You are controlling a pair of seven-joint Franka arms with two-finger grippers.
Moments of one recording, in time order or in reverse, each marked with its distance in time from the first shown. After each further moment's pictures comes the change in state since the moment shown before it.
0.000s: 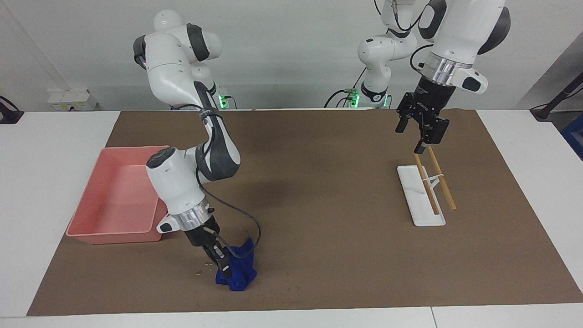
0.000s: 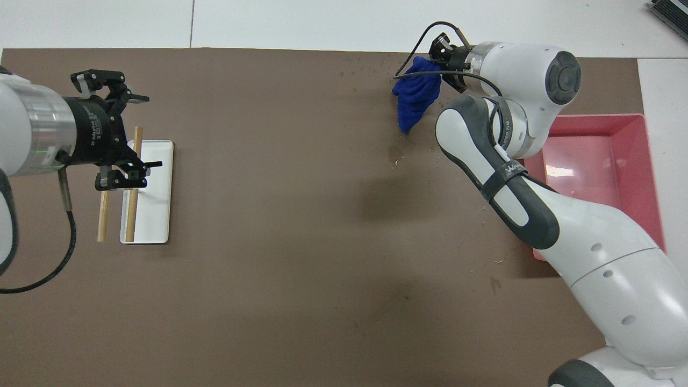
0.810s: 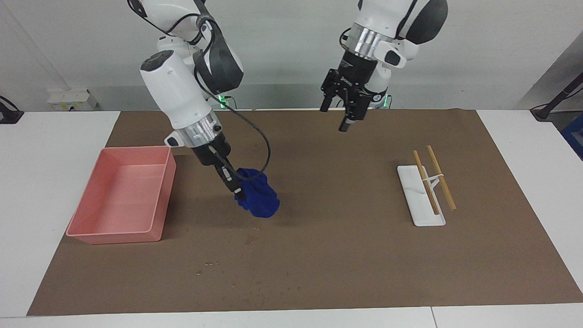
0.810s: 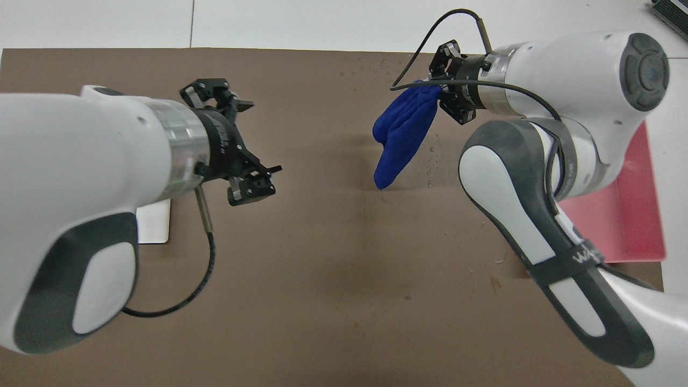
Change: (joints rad) left arm -0.245 0.045 -0.014 0.102 0.000 0.067 -0.565; right arm 0.040 -0.391 0.007 -0.175 0.002 -0.298 0.404
